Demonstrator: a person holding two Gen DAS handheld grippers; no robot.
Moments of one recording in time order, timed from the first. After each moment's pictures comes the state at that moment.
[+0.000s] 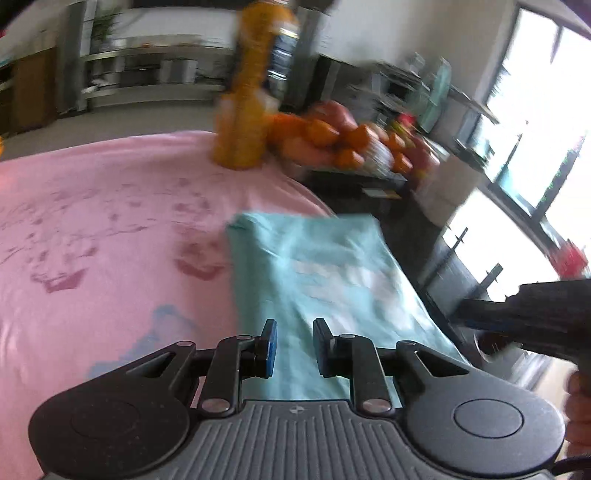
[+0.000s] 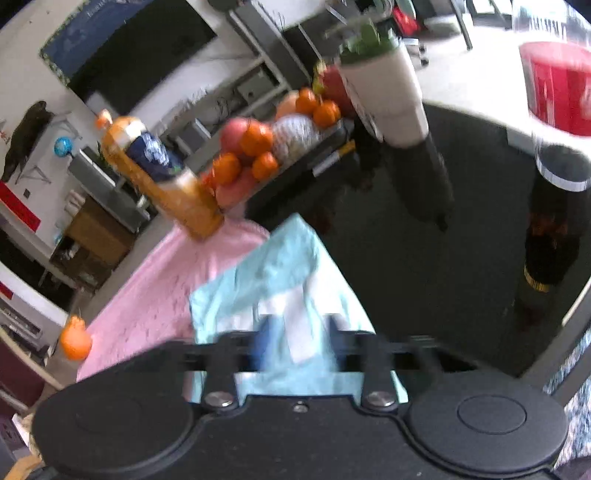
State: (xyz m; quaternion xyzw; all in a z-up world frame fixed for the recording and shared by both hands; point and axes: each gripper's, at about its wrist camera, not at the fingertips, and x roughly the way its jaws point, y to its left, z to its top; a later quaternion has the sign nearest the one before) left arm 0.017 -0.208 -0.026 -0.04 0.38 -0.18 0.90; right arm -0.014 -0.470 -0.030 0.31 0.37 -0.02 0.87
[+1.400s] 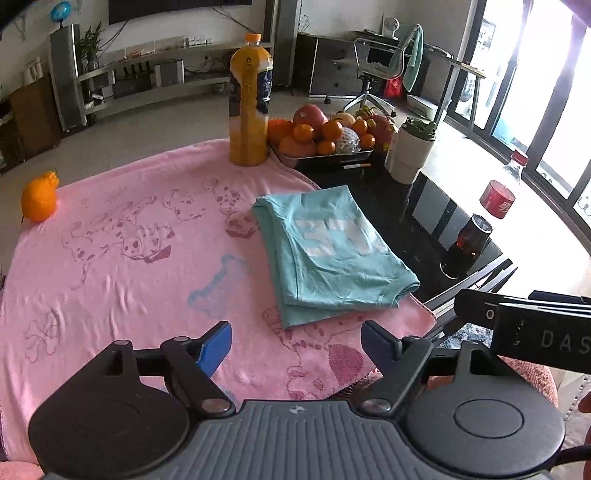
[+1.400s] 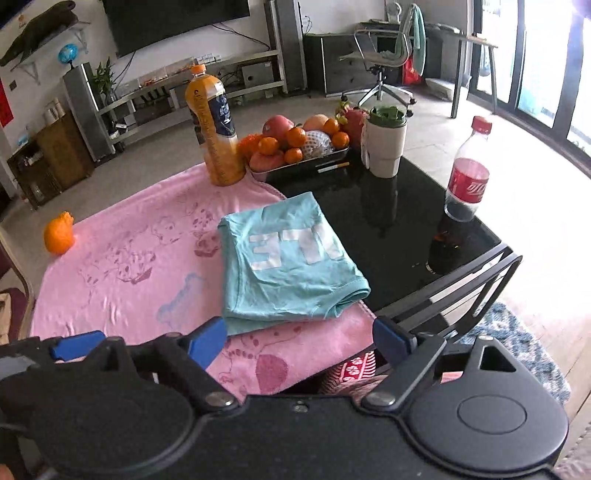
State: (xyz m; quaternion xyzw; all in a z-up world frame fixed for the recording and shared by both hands) left arm -0.123 -0.153 0.106 0.03 0.42 -0.18 0.89; right arm -0.173 -0.319 0.128 0.11 0.41 -0.11 0.90
